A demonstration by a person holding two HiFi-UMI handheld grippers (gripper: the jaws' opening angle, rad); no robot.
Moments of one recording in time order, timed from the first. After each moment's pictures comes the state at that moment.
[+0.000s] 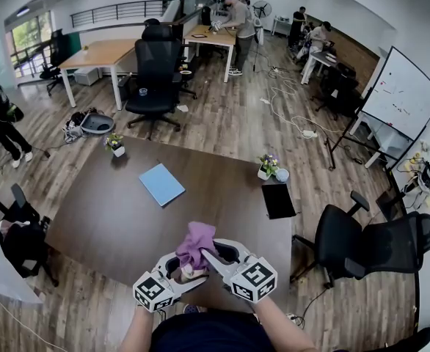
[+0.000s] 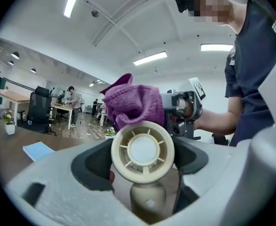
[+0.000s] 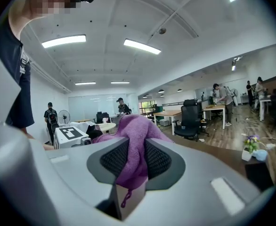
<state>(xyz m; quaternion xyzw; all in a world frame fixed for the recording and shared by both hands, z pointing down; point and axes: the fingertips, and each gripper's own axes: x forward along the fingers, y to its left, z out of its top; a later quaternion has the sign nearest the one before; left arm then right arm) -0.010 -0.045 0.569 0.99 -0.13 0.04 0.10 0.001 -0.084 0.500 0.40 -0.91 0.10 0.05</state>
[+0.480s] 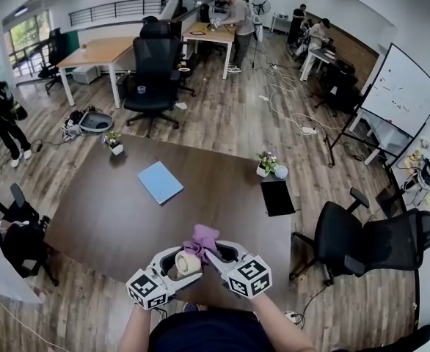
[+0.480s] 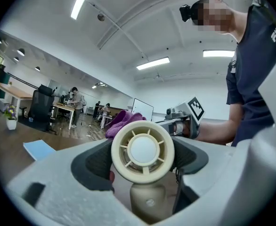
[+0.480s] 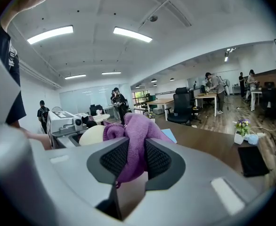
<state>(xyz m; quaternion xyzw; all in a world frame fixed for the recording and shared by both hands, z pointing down) -0.021 -0.053 0.564 0.98 -0.14 0.01 0.12 0.018 -0.087 0.559 0.43 -0.88 0.16 0.11</state>
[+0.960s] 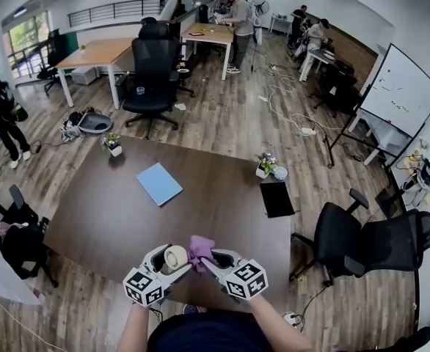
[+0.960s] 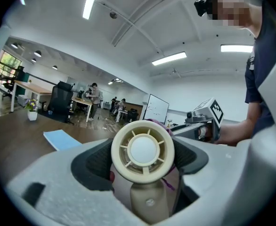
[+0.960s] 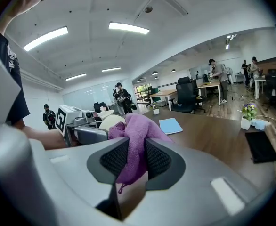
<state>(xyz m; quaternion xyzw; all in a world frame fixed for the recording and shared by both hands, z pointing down) -0.050 -0.093 0.600 0.96 -0.23 0.04 0.16 0.009 -0.079 0.602 0.40 -0.88 0.21 0.12</state>
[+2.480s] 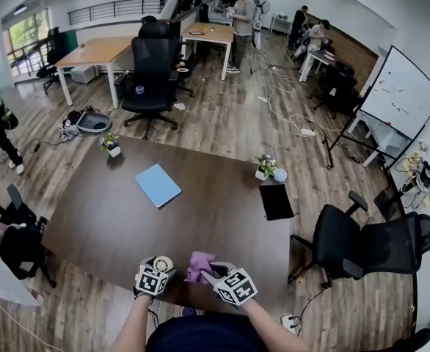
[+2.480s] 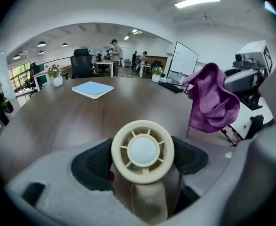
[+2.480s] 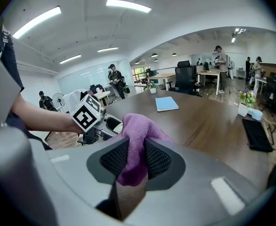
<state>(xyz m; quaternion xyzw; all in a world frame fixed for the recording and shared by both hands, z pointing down) -0.108 -0.120 0.803 0.85 -0.32 0.35 0.23 0.012 -0.062 0.690 0.39 -0.85 0.24 0.23</state>
